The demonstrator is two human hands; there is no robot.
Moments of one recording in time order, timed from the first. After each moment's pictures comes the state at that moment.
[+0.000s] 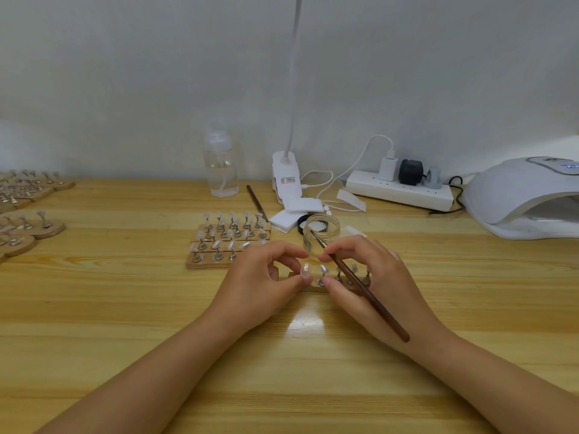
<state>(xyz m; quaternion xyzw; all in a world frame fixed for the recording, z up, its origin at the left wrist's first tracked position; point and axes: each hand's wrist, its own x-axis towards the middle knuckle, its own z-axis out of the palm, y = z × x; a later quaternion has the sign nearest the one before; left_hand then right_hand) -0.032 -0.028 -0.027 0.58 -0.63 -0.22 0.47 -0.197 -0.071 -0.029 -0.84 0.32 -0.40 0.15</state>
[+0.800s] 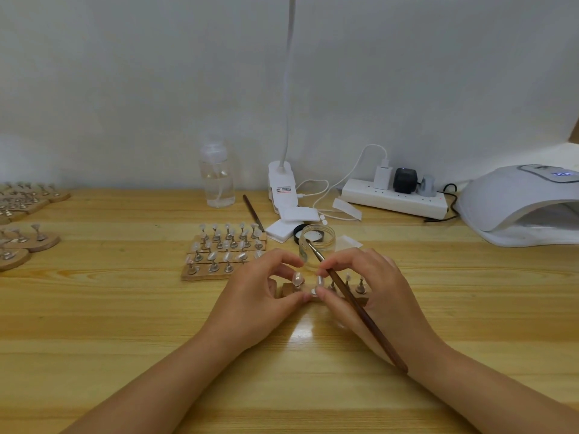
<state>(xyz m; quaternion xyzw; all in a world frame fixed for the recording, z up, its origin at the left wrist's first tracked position) -0.031 -0.029 -0.033 0.58 -0.65 -0.20 0.45 -0.196 -0.070 -0.031 -0.84 0.29 -0.45 0.09</state>
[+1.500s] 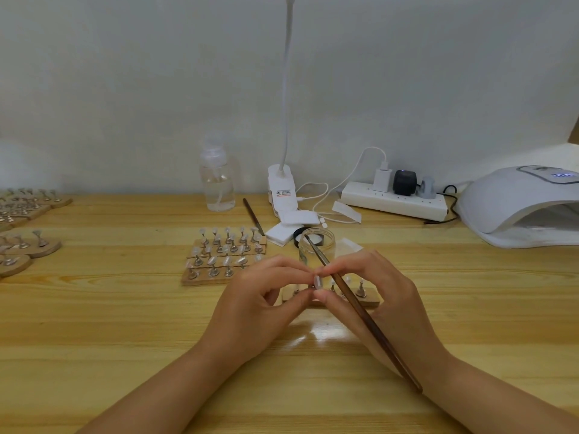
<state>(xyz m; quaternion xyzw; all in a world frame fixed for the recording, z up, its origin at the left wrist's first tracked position) -0.035 -0.023 -0.031 0.43 -0.74 -0.06 0.52 -0.200 -0.063 -0.025 -0.83 0.22 -0.50 0.12</state>
